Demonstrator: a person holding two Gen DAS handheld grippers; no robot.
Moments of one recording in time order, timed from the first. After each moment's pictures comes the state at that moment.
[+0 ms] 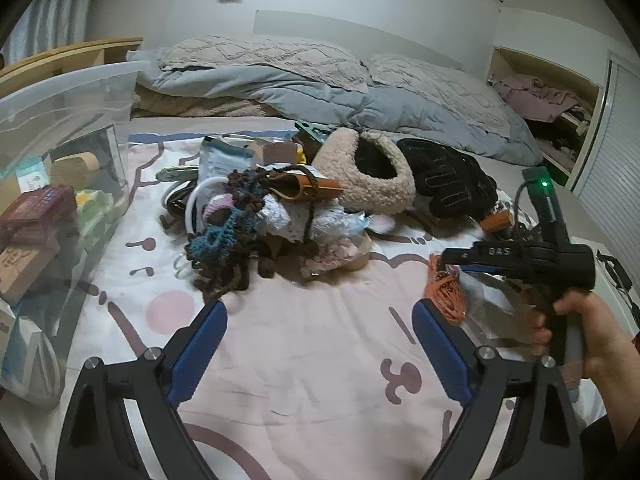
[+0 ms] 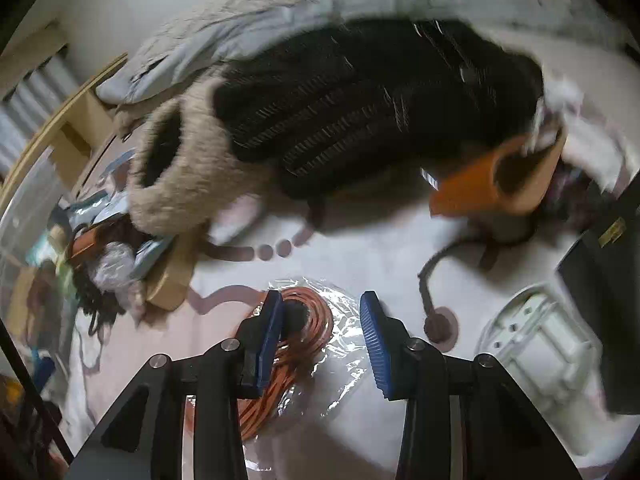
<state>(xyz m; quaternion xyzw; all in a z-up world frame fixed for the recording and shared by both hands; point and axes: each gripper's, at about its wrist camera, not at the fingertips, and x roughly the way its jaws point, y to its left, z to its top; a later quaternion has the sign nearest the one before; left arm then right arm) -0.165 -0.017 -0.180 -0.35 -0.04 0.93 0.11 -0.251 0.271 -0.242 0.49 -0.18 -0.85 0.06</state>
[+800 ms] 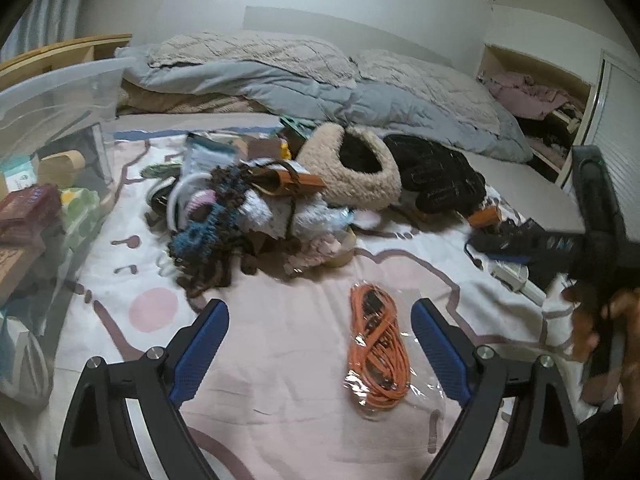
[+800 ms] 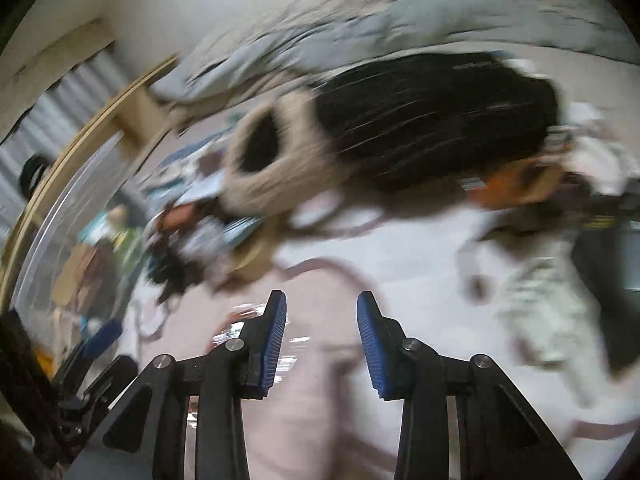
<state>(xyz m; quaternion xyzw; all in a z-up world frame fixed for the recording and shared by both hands) -0.166 -0.007 -0.184 -0.36 -0.04 0.92 0.13 -0.218 0.255 -0.197 0.46 -0.17 -0.87 0.11</state>
